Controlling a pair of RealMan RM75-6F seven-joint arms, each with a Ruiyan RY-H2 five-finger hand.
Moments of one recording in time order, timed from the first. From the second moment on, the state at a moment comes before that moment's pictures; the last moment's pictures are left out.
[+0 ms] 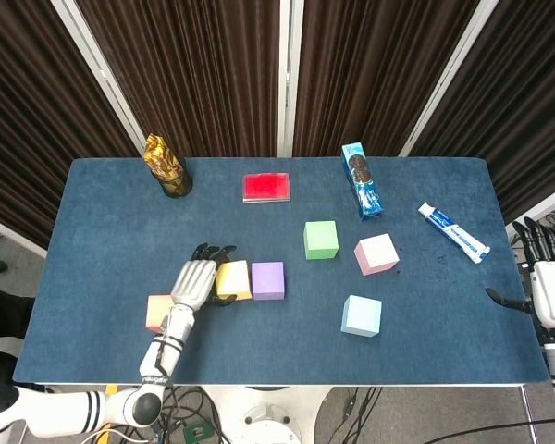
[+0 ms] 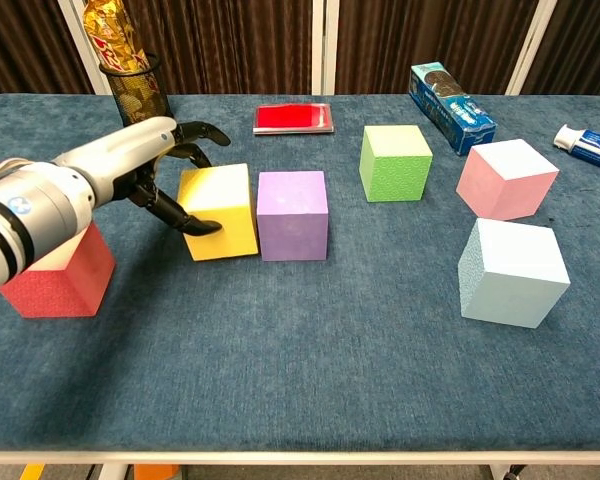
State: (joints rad) left arm -0.65 -1.75 -0.22 -1.62 0.95 1.16 0.40; right arm 0.20 -1.02 0.18 -1.62 -1.35 1.37 0.08
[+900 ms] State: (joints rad) left arm -0.65 -1.80 -0.22 -1.58 0.96 1.18 0.41; right arm 0.20 -1.03 0.17 -1.61 -1.35 1.35 0.08
